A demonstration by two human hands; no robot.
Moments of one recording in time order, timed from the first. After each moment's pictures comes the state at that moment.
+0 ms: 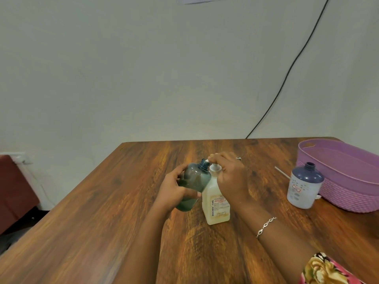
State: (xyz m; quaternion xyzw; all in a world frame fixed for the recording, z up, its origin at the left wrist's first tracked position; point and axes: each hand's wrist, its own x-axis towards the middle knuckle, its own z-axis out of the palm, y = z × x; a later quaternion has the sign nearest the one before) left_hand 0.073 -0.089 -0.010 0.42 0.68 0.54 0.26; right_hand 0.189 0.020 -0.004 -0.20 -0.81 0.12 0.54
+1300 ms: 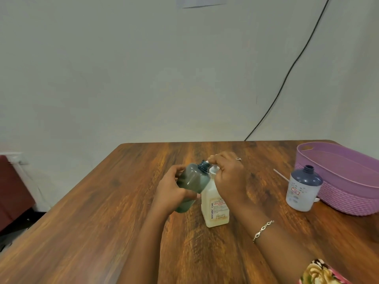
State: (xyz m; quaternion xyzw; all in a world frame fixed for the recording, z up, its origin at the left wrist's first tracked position) left_hand 0.078 -0.092 0.000 0.43 0.72 0.52 0.19; right_hand 0.184 0.018 0.001 -0.22 -0.79 0.11 0.56
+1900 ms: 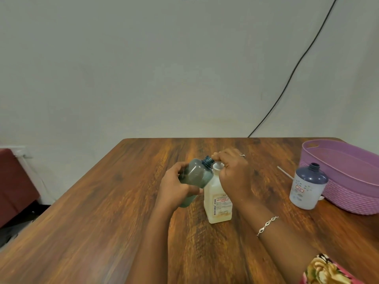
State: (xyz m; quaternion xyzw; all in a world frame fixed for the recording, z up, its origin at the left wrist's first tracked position) left_hand 0.084 -0.091 0.000 0.41 0.72 0.54 0.17; right_hand 0.184 0.024 -0.004 -0.24 -0.79 0.10 0.55
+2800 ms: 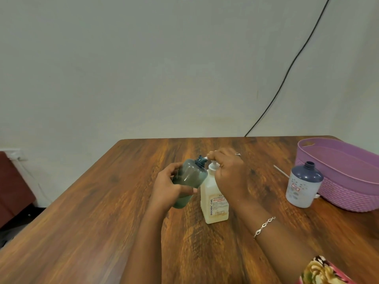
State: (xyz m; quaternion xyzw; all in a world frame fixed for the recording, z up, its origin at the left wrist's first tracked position) left_hand 0.081 -0.095 0.002 0.39 0.69 0.56 0.21; right_hand 0.186 0.024 0.001 -0.21 -0.80 0.09 0.56
